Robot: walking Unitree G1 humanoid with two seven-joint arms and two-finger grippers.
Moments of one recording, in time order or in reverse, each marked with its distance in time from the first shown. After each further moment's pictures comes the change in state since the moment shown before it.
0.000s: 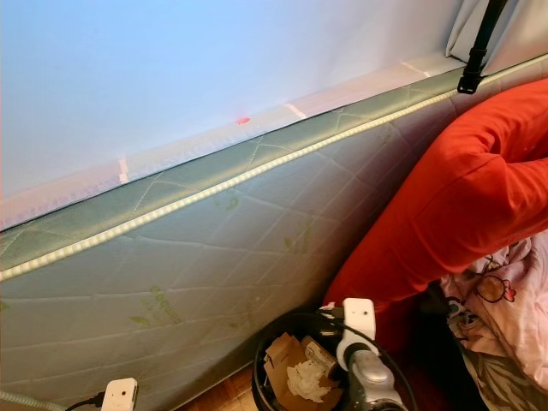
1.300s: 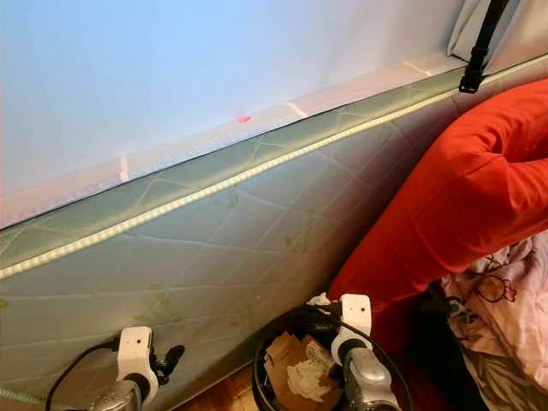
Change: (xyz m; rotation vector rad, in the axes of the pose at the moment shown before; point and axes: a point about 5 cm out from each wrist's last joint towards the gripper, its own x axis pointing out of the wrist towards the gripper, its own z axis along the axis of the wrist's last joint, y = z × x) left arm 0.009 -0.031 0.071 0.048 -0.331 -0.053; right arm -0.001 0.013 0.004 0.028 -0.077 0.098
